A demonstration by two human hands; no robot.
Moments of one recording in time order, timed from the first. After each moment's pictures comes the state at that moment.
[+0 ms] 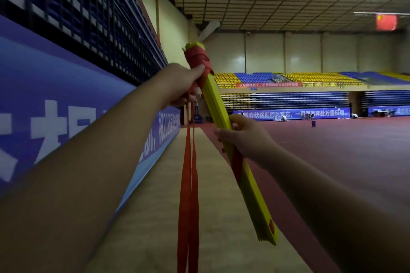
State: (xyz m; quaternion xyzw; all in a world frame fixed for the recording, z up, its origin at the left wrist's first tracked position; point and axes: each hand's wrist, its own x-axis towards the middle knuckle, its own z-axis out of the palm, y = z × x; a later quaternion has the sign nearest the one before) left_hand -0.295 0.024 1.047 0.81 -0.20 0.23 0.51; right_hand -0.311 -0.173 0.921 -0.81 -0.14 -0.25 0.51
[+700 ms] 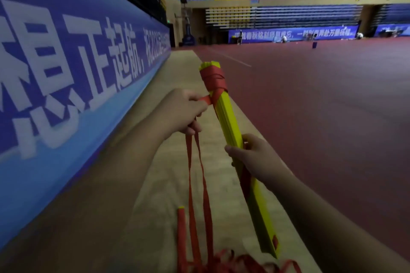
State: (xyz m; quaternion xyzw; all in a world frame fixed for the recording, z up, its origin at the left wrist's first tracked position) left_hand -0.213 -0.003 0.765 0.87 -0.15 0.02 0.48; right_hand -0.260 -0.207 0.646 -0.85 0.08 -0.10 0.51
